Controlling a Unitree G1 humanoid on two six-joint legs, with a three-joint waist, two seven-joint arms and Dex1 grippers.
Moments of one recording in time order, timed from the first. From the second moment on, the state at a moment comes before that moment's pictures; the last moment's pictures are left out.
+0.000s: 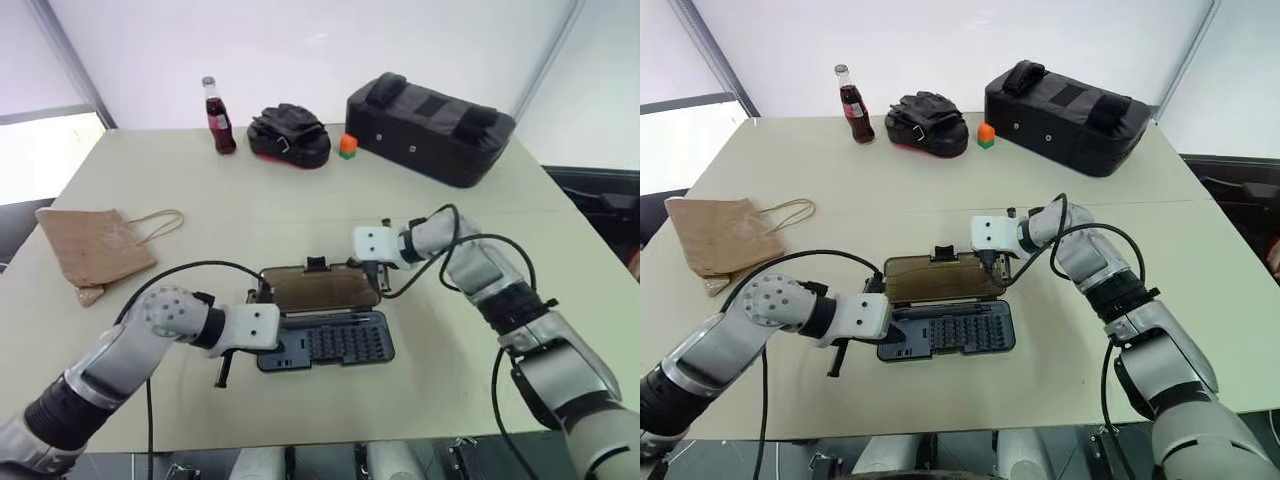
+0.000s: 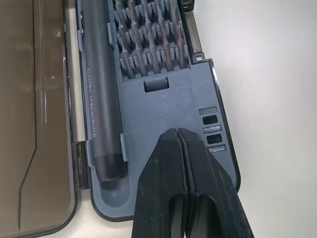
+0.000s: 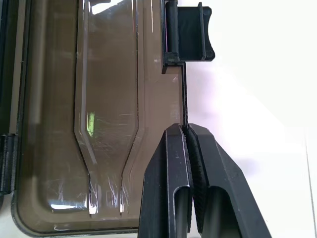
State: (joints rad) left arm -0.30 0.88 -0.36 -0.43 -0.06 0.43 -1.20; right arm -0.81 -0.58 0.44 0.27 -0.22 0.16 1.12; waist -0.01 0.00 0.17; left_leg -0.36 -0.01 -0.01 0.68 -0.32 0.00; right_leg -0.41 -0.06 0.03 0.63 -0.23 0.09
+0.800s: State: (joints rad) left arm -0.34 0.80 -0.34 -0.36 -0.07 0.36 -1.14; right arm -0.64 -0.68 0.34 -0.19 -0.19 0.52 1.06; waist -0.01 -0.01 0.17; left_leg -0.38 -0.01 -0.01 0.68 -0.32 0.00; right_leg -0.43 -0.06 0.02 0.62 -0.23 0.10
